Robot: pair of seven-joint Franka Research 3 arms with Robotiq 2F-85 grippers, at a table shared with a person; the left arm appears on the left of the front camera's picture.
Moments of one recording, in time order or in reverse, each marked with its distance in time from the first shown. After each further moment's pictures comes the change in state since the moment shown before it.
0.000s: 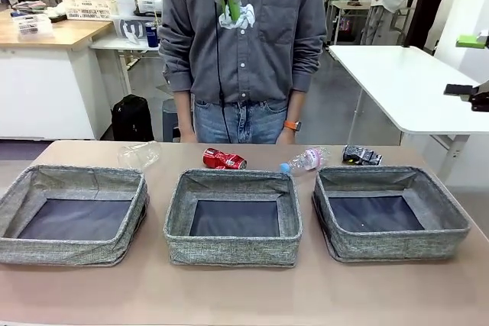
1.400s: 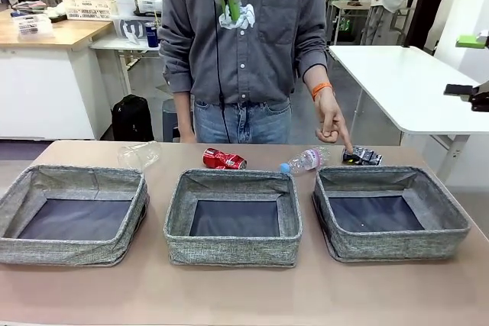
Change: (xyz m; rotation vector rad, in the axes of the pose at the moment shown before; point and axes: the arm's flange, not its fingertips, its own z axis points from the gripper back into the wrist) left arm 0.000 0.000 0.000 0.000 0.000 0.000; right arm 0.000 0.000 0.000 0.000 0.000 0.000
